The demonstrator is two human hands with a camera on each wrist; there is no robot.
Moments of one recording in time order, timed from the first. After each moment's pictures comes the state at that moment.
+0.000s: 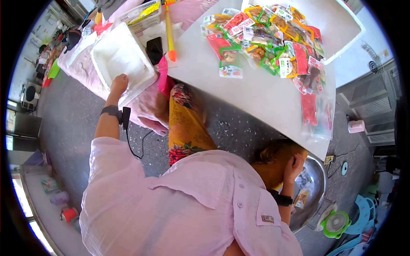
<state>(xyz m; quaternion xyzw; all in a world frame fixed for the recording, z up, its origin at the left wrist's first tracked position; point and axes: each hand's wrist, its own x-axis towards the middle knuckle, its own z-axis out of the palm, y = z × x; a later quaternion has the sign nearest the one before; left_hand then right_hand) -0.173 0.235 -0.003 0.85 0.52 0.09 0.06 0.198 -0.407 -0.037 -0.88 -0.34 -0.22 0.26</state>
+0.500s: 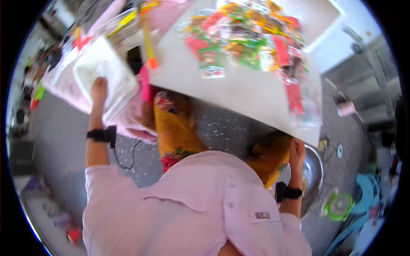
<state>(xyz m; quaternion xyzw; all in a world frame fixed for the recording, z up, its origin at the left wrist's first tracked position) -0.147 0.212 0.044 0.80 0.50 0.31 0.13 0.203 -0.394 0.028 -0.87 -0.24 0.00 0.43</state>
